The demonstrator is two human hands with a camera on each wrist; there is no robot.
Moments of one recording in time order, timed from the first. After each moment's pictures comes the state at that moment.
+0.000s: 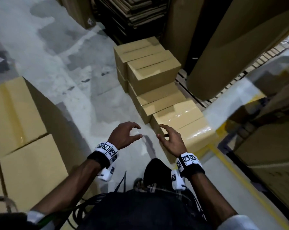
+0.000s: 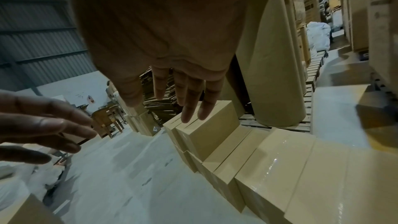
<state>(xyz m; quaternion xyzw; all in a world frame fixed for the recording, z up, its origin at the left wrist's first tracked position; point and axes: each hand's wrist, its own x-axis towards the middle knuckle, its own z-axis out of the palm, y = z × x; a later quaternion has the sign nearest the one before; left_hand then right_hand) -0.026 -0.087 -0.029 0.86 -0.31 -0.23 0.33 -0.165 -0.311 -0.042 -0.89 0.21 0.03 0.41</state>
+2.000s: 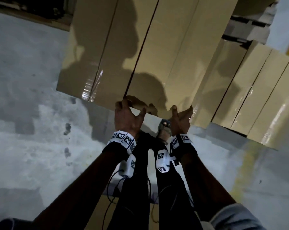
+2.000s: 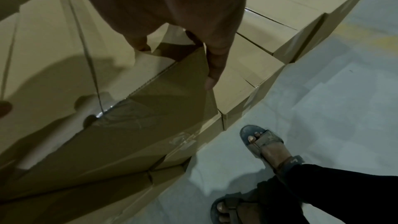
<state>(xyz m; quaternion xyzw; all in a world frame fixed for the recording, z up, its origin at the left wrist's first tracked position) 0.770 -0.412 -0.383 0.86 -0.30 -0.38 0.14 0.589 -0.466 -0.397 -0.30 0.83 -0.08 0.46</state>
